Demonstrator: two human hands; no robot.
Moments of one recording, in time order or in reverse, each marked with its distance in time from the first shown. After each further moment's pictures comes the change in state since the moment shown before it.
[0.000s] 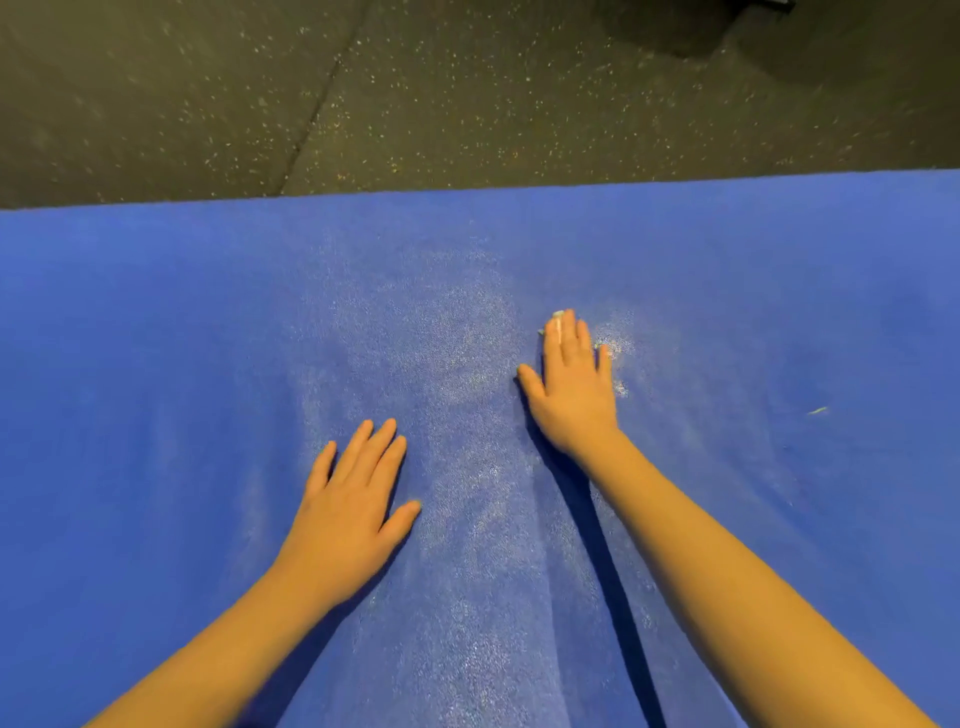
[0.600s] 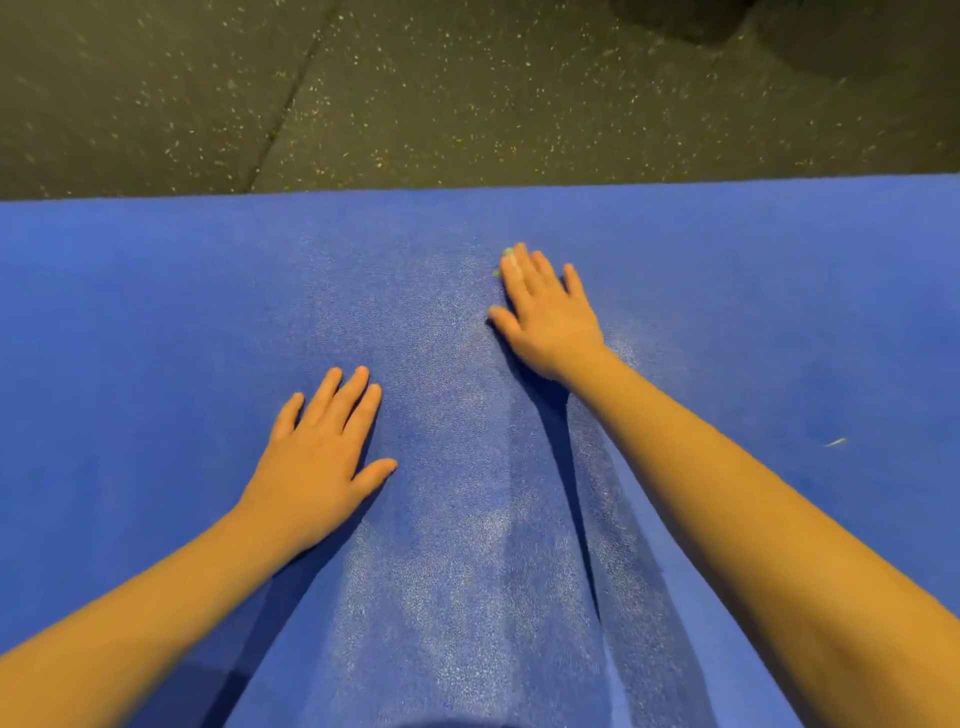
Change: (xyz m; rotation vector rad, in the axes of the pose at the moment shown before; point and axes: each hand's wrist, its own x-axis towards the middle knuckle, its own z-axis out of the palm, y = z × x) left_hand 0.071 -0.029 -0.026 0.178 -0.016 -0.013; right_hand 0.099 -0.009 -0.031 -0.145 -0.020 -0.232
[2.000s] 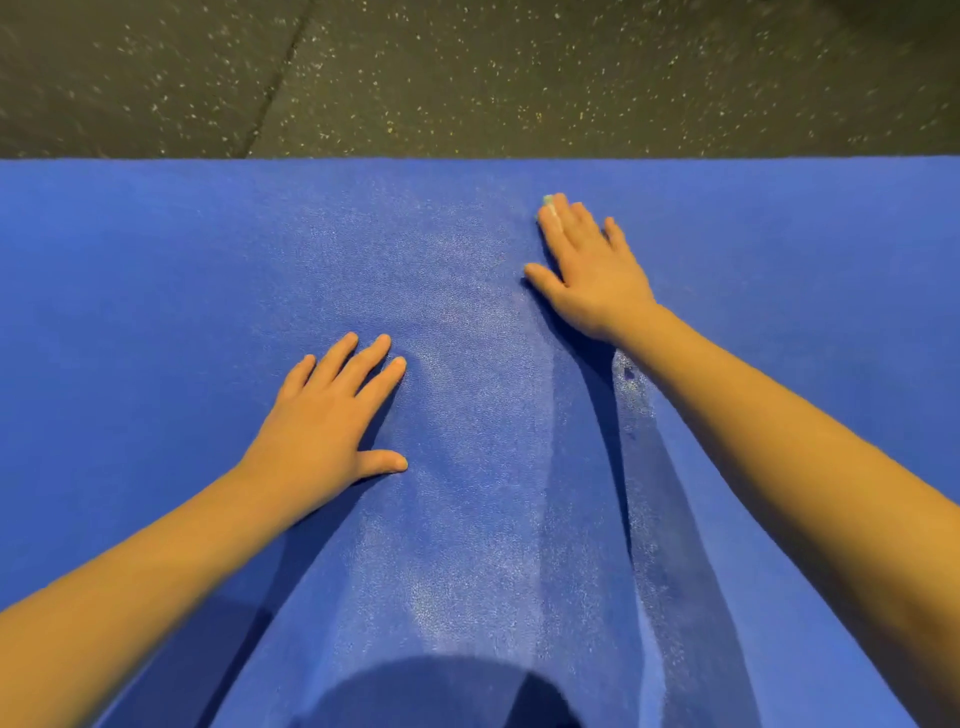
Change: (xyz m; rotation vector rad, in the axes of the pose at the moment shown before) left_hand 0.024 -0.014 -0.007 -0.008 0.063 0.125; right_hand 0.029 0.029 -0.008 -0.001 0.009 -0.021
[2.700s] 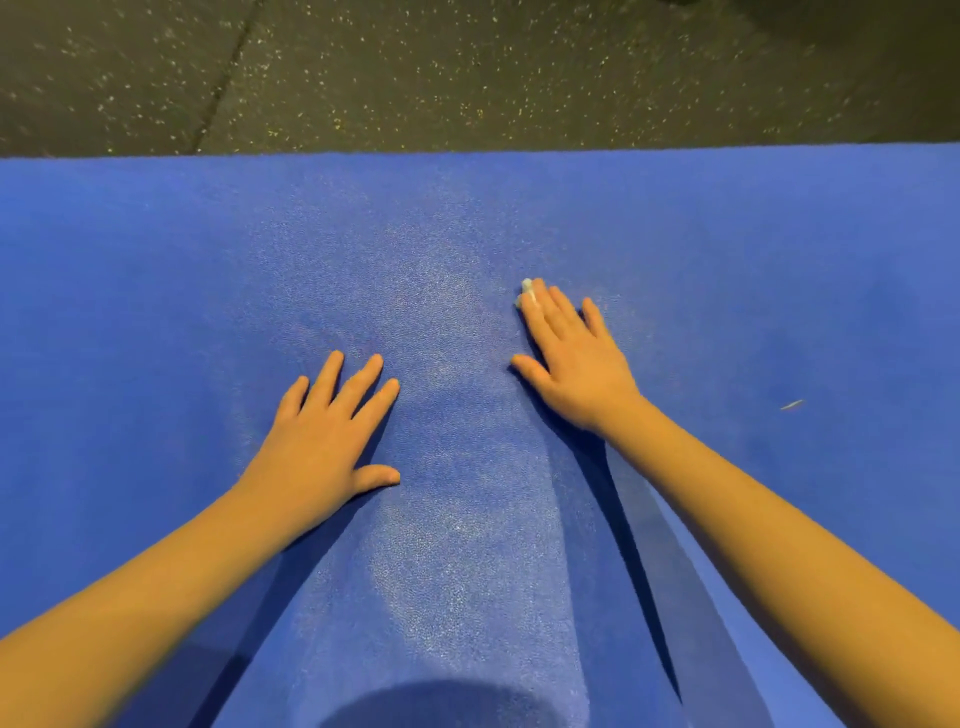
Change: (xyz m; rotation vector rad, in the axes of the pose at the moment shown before) left_hand -0.013 0.044 0.003 0.013 -0.108 0.037; right_hand -0.116 0.008 0.025 0.020 -0.038 -0.032
